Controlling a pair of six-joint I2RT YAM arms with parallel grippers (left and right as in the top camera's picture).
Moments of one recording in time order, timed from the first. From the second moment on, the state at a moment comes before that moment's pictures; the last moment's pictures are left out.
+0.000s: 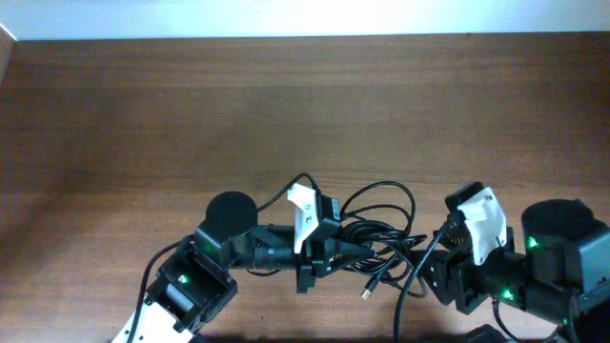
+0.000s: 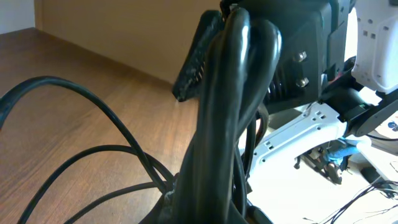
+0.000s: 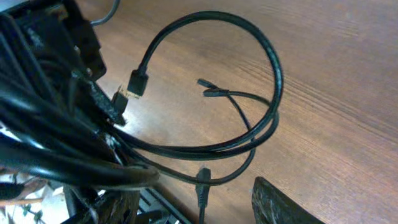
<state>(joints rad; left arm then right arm) -0.67 0.92 0.79 -0.04 0.88 -0.23 0.45 0.85 1.39 -1.33 -0.36 0.09</state>
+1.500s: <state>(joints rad) -0.66 0.97 0.79 0.07 0.96 -0.20 0.50 0.94 1.40 -1.15 -0.01 0.21</state>
